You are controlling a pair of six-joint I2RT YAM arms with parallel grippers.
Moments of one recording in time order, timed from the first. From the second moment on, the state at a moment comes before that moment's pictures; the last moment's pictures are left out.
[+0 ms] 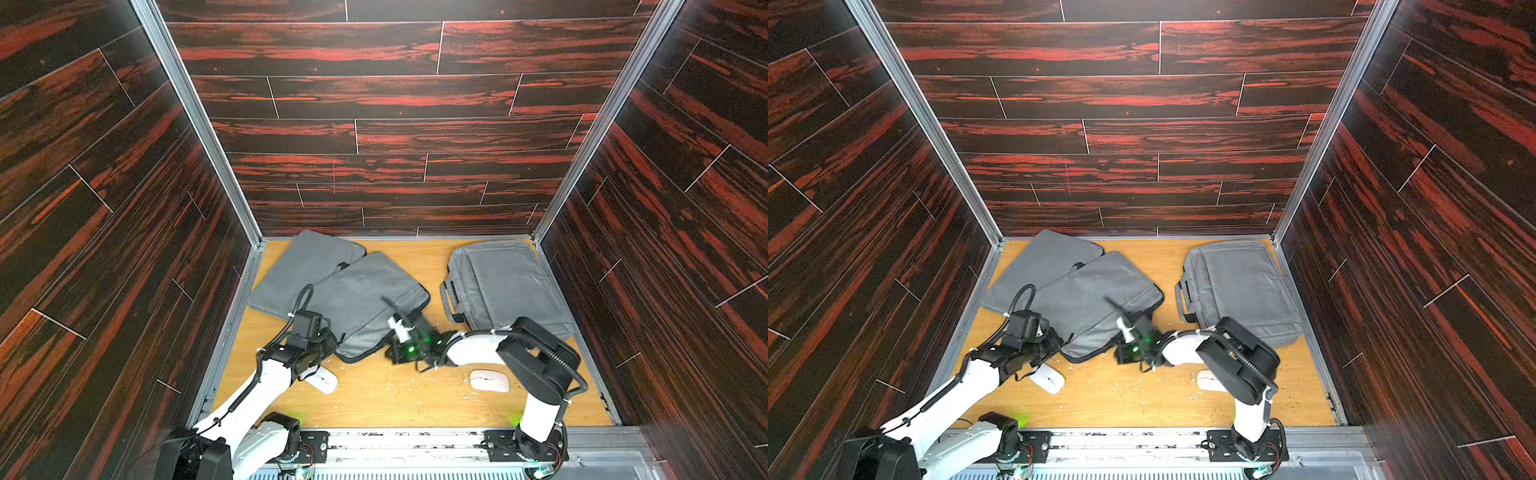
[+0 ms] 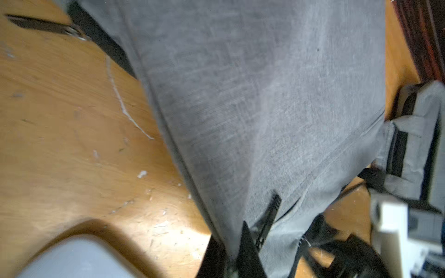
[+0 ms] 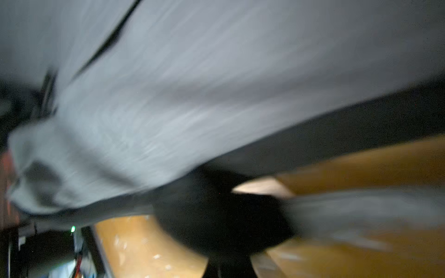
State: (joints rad) left arm -0.25 1.02 0.51 -0.40 0.12 -0.85; right arm 0.85 1.83 0.83 0.14 -0.30 0.67
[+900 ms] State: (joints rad) left arm -0.09 1.18 0.53 -0.40 0.12 -0.77; right arm 0.45 1.62 1.04 -0.24 -0.18 0.50
